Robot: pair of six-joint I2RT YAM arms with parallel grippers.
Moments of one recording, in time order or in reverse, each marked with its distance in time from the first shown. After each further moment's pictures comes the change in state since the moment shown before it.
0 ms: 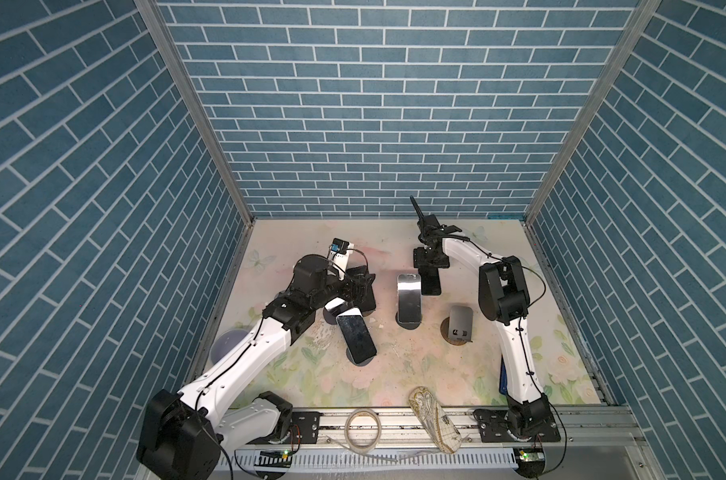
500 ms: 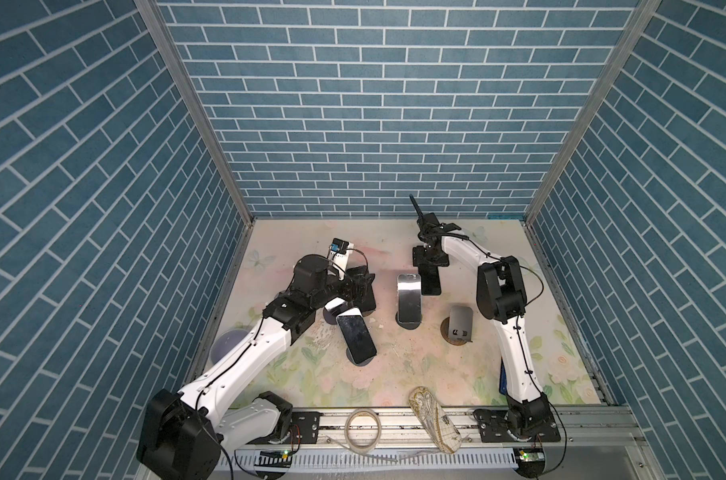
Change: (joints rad) left arm 0.000 0.002 0.000 -0.001 -0.010 0.000; right arm -0.008 0.036 0.089 -0.057 -0.011 -0.007
